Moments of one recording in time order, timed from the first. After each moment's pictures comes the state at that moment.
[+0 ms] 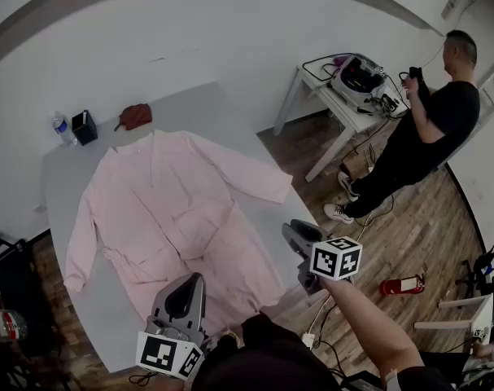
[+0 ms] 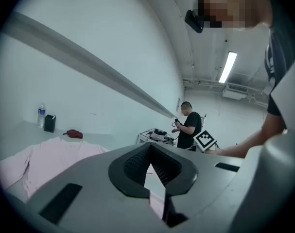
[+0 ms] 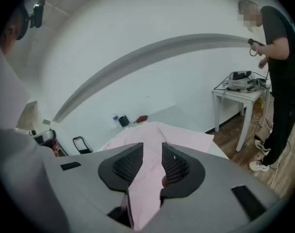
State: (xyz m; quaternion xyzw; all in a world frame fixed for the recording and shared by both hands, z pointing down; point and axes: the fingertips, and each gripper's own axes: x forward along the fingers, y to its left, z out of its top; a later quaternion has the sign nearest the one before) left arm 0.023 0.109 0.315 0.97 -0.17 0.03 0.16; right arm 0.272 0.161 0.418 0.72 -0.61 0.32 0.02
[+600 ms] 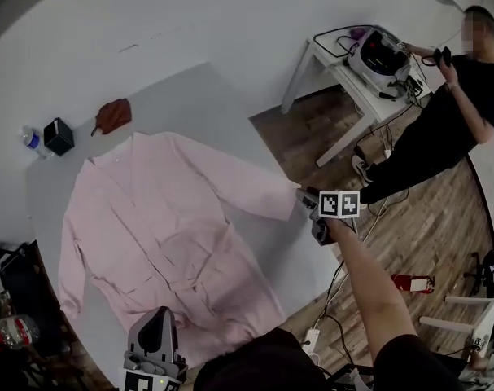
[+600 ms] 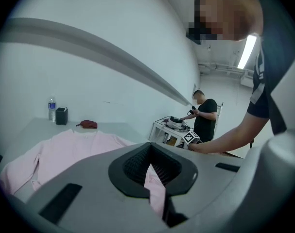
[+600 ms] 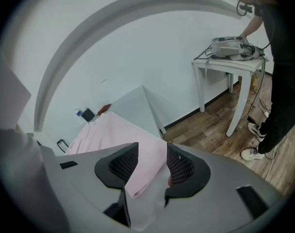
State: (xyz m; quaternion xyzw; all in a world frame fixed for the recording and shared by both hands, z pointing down) left arm 0.066 0.061 0.354 0.96 -0.20 0.10 0.19; right arm 0.506 0.071 0.592 0.71 -0.54 0.44 0.06
